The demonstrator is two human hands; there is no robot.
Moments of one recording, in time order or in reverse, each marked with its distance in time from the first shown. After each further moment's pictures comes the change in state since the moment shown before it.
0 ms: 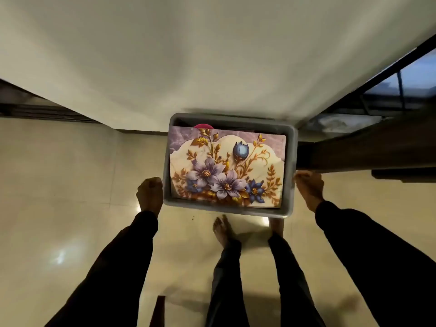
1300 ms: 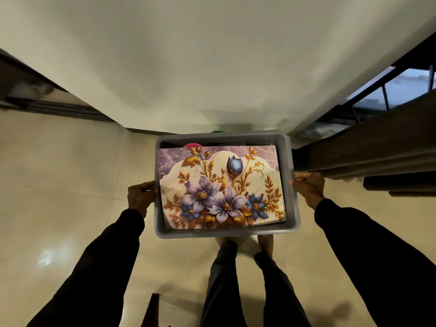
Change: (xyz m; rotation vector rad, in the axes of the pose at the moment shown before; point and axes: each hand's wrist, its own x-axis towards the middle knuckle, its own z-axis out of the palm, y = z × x) left_hand -0.001 -0.060 -0.066 -0.269 -0.164 -0.109; right_hand -0.033 -0.012 -0.020 -0.063 -0.001 -0.036
